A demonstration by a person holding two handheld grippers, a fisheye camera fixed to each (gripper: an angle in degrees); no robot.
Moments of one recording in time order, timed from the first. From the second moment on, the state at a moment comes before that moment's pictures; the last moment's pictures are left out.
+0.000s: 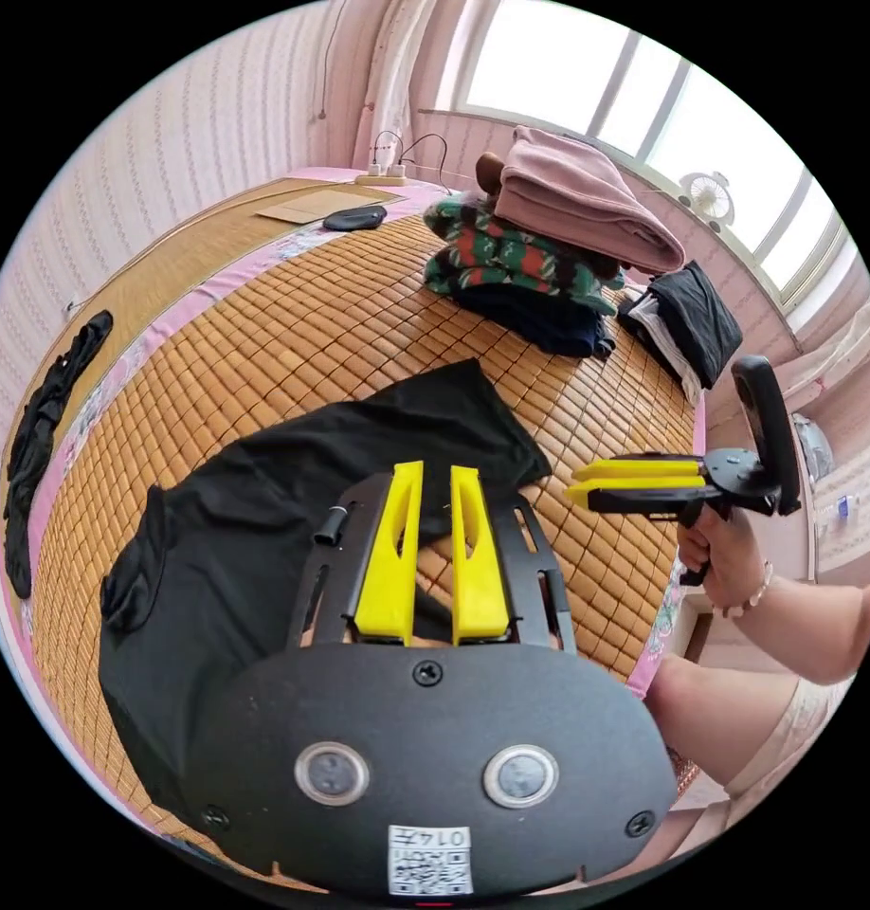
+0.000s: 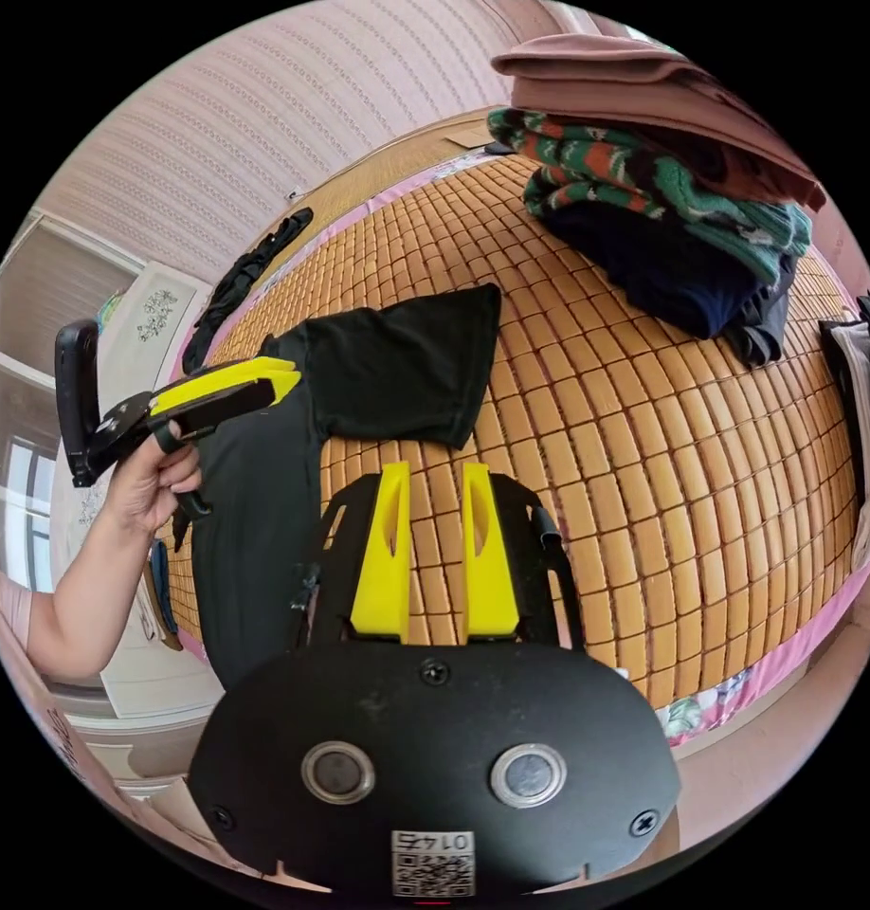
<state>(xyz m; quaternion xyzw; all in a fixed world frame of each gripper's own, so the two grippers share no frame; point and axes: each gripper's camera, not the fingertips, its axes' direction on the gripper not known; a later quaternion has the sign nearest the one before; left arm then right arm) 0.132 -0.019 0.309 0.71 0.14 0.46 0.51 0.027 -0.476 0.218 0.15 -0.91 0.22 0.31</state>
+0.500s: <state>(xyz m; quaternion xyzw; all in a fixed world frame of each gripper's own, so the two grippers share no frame) 0.364 -0.069 0.227 0.68 0.06 0.49 0.54 0.029 -0.468 0.299 0.14 -0.94 0.22 0.21</state>
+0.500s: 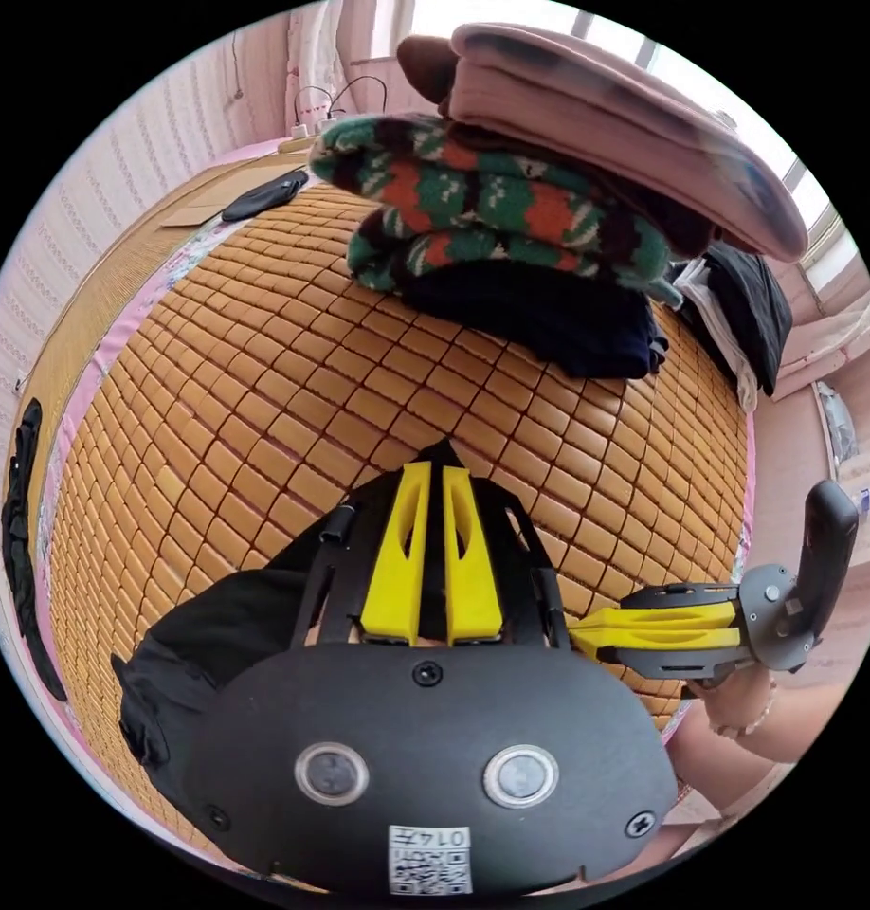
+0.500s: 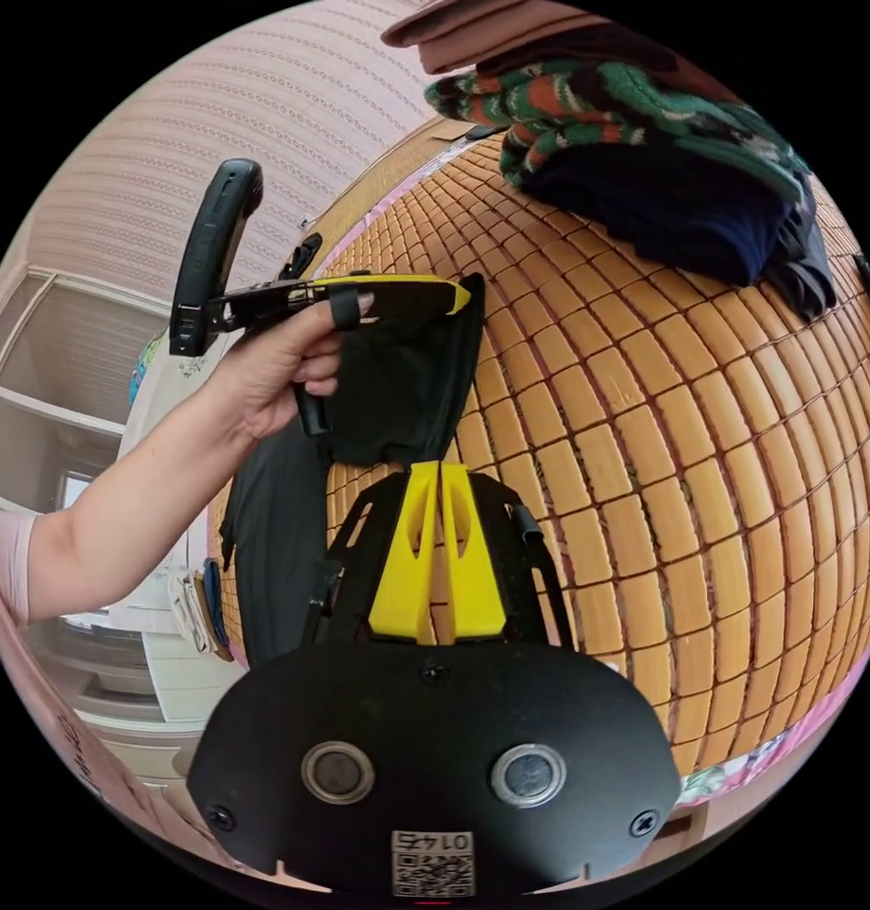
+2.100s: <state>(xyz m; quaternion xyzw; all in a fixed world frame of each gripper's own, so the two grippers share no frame) -0.196 -0.319 0.410 0.64 0.38 0.27 0.62 0.139 -0.378 -0.070 0.40 -0.83 -0.10 0.37</state>
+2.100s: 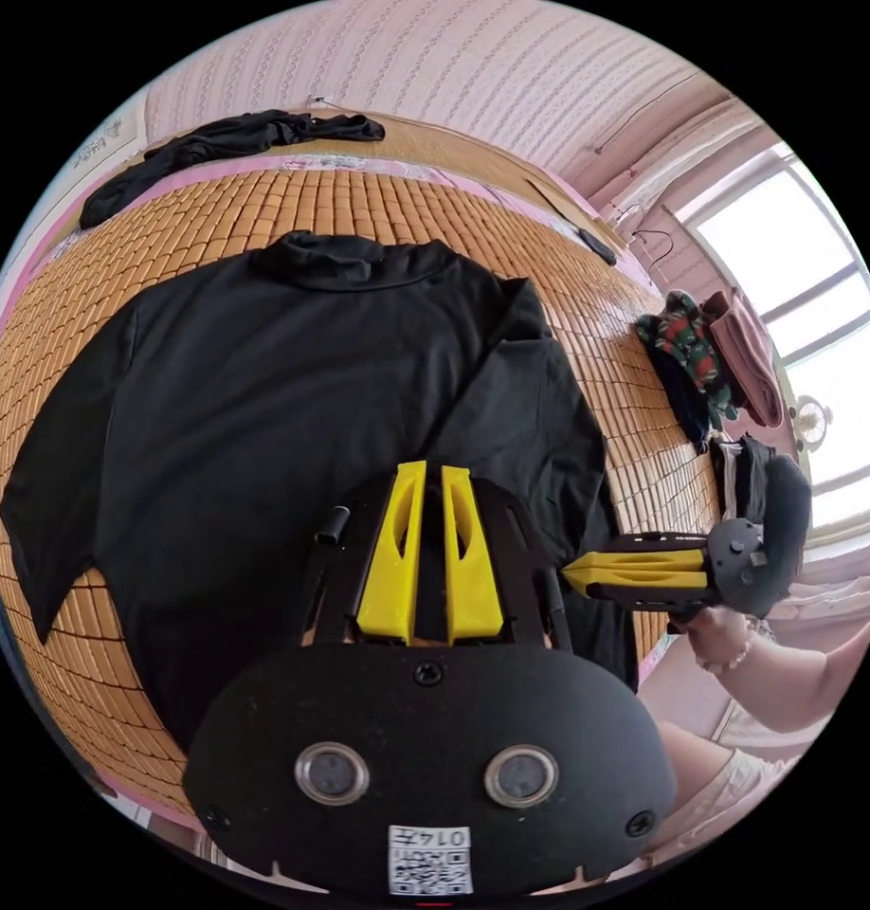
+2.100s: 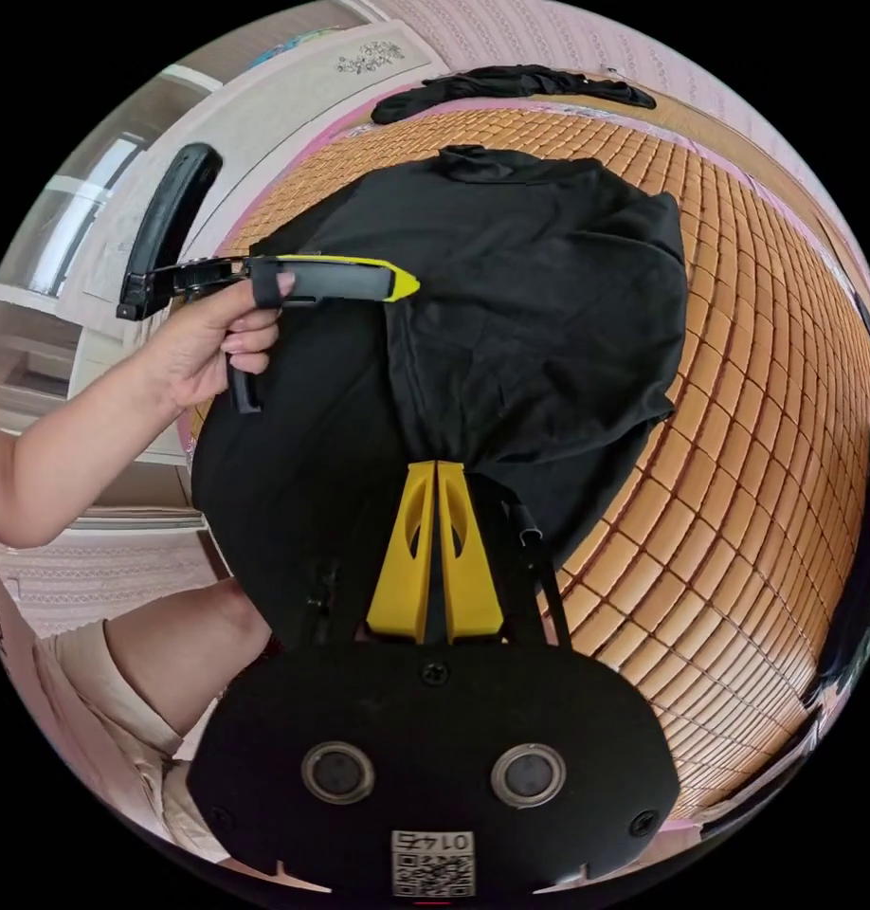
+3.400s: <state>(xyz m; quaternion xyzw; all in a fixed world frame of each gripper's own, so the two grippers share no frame) -0.581 -0.267 0.461 0.60 0.48 -0.03 0.64 0.185 -0.512 -0.262 0.56 -0.78 -0.13 0.25</state>
